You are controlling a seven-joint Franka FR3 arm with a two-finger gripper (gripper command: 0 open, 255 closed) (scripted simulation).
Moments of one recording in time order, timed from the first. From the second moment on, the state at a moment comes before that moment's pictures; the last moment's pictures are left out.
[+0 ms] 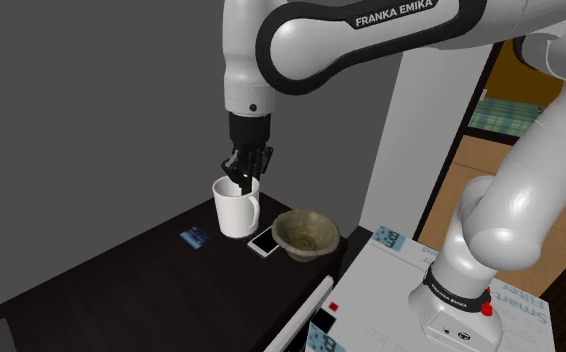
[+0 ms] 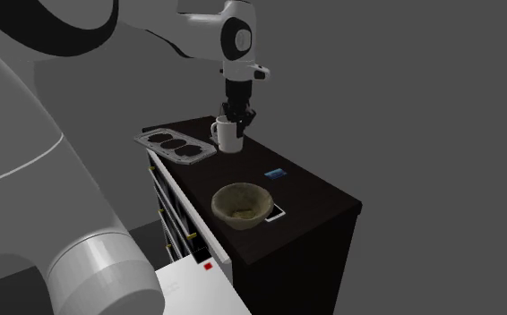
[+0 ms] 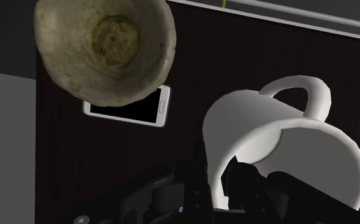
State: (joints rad) arm 0.16 -0.19 0.40 -2.05 0.14 1.89 0.39
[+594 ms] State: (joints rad) arm 0.14 -0.46 0.27 -2.25 0.18 1.81 0.22
